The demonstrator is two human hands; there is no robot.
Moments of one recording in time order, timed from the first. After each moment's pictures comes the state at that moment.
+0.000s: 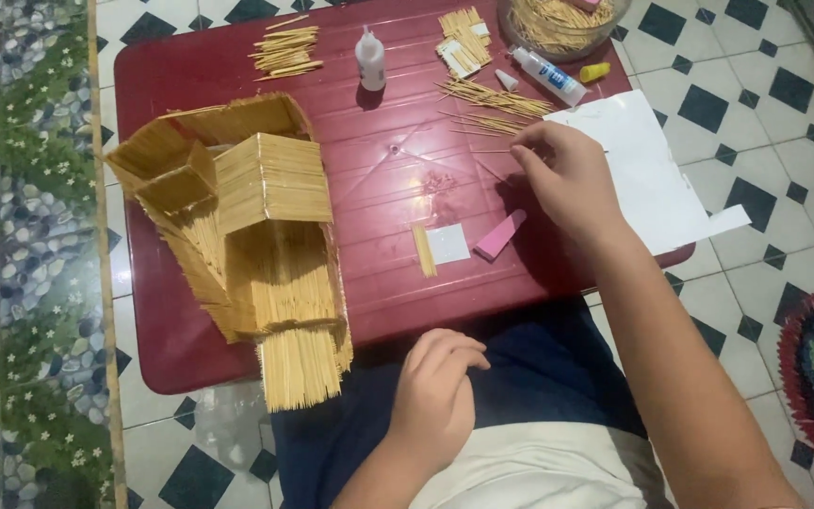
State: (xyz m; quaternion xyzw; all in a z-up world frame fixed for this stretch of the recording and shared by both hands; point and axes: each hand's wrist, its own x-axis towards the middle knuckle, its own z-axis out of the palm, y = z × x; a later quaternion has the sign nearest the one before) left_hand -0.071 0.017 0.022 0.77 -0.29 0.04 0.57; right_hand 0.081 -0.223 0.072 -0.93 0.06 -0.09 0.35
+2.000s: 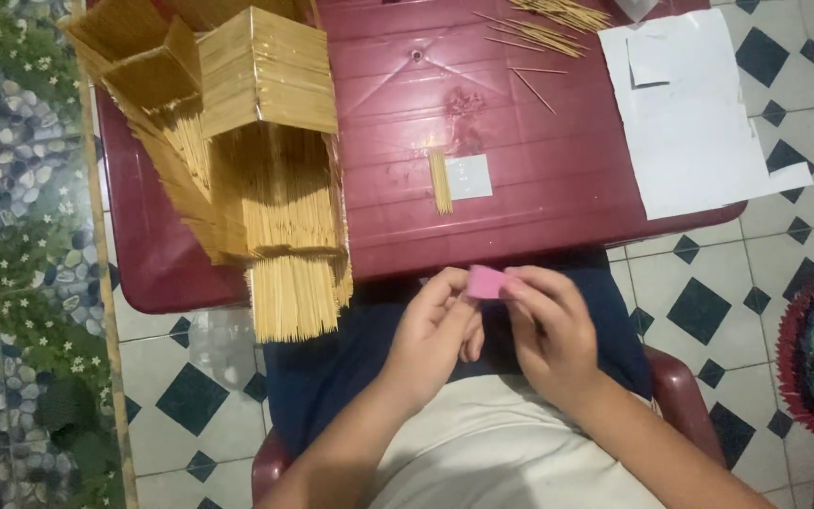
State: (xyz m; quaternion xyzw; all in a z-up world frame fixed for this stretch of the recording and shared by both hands) left_hand -0.079 0.010 -0.014 0.52 -0.04 -0.24 0.82; right_hand -0.113 -0.160 -0.012 -0.87 -0.12 -0.24 0.41
